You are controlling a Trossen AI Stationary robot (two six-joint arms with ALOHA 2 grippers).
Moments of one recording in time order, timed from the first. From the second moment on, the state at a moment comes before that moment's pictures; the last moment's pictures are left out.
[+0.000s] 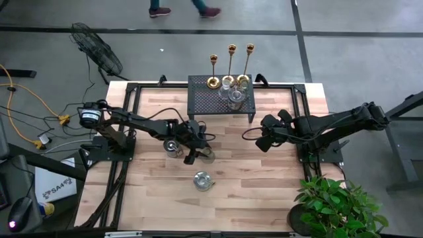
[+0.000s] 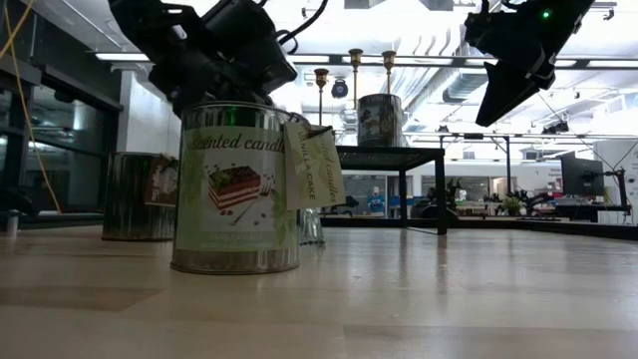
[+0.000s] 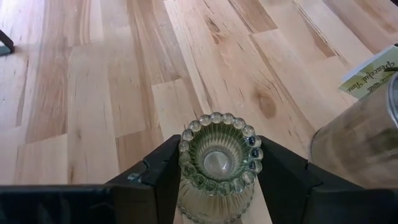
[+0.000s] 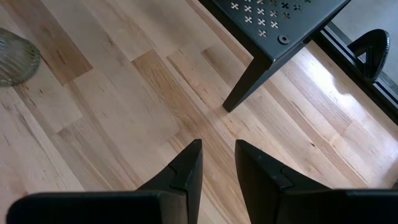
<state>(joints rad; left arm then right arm) 0.04 1.60 0.82 0.13 0.27 0.22 0.15 1.13 0.88 -0.92 0.57 0.71</state>
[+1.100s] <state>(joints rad) 0.04 1.58 1.37 -0.61 0.03 0.18 0.15 1.14 0.88 -0.92 0.57 0.71</state>
